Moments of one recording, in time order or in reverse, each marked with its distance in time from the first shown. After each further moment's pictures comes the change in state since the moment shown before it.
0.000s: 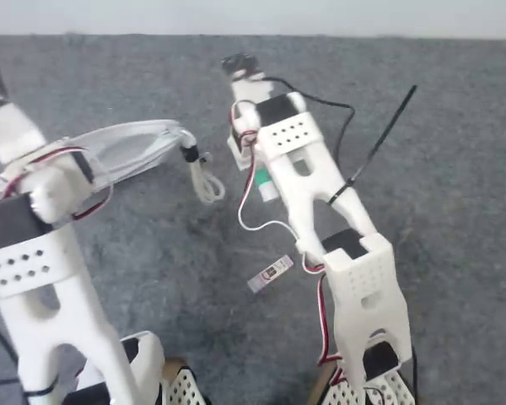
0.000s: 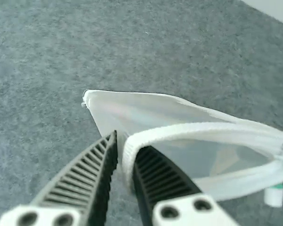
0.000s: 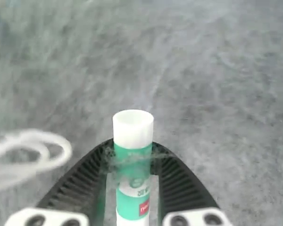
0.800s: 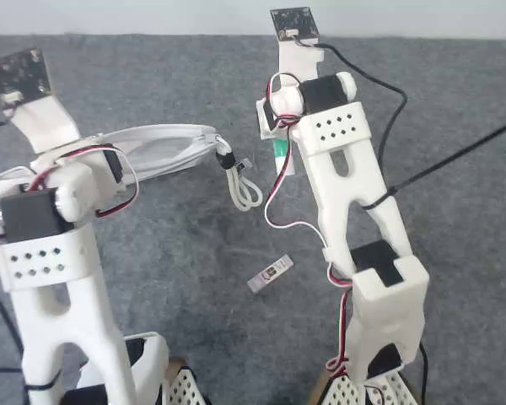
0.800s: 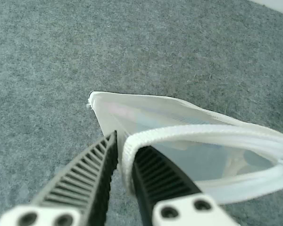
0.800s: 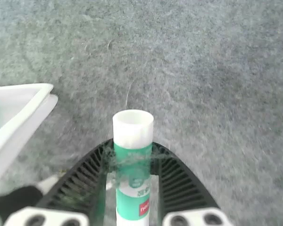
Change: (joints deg) left arm 7.9 0.0 0.0 0.0 0.1; right arm 4.7 -16.2 0.0 7.1 -7.0
